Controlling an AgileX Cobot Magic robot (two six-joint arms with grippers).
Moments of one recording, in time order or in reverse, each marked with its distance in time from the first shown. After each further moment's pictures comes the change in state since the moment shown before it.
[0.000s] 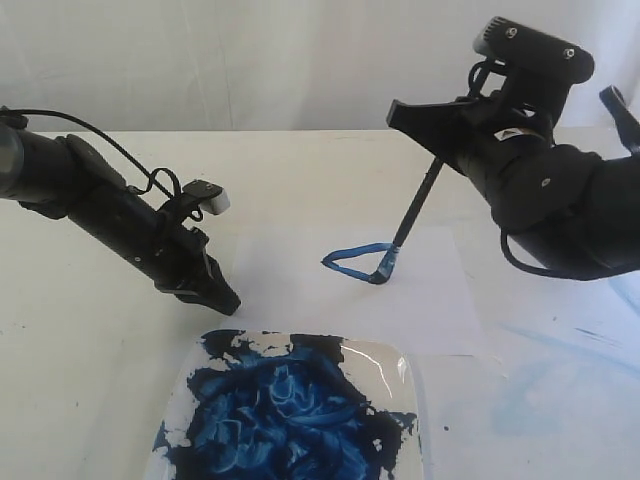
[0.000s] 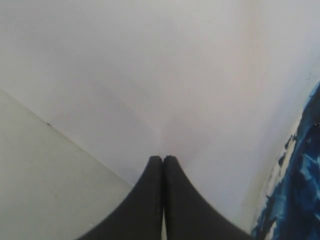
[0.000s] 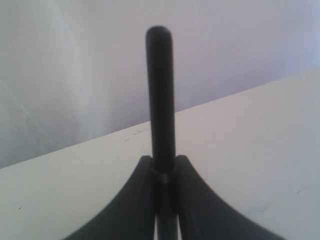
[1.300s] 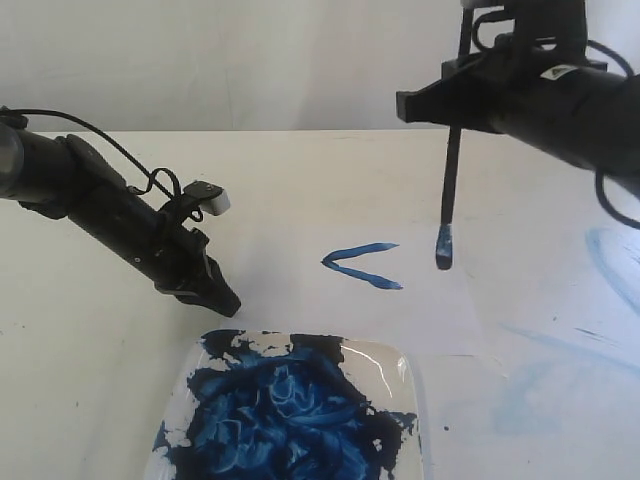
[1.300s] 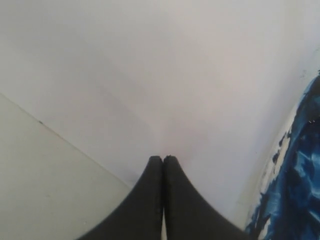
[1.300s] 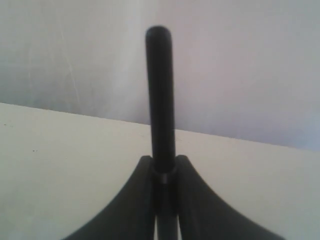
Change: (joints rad) left arm 0.000 0.000 0.000 0.000 0.014 0.000; right arm -0.117 -0.164 -0.048 -0.259 0.345 -0.258
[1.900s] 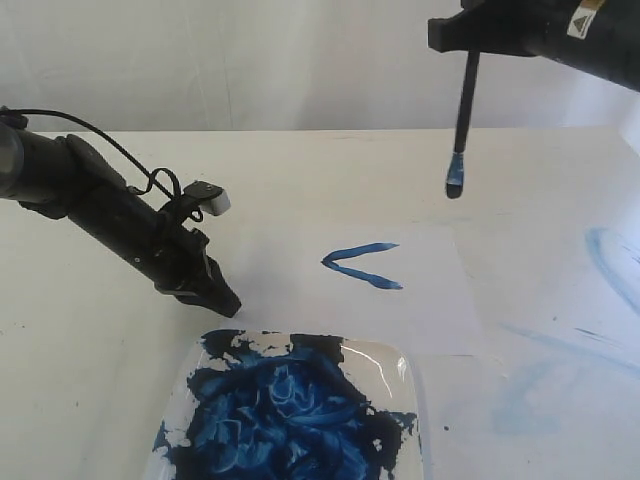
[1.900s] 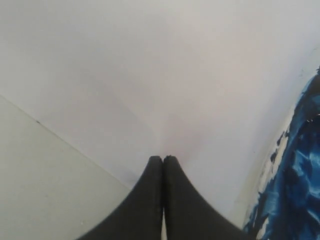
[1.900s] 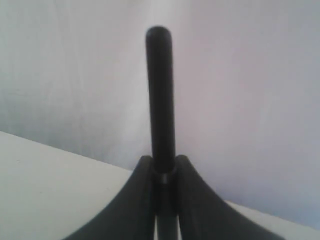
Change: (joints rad) left arm 0.000 0.000 0.000 0.000 0.003 0.000; right arm -0.162 0.011 -0.144 -1.047 0.051 0.910
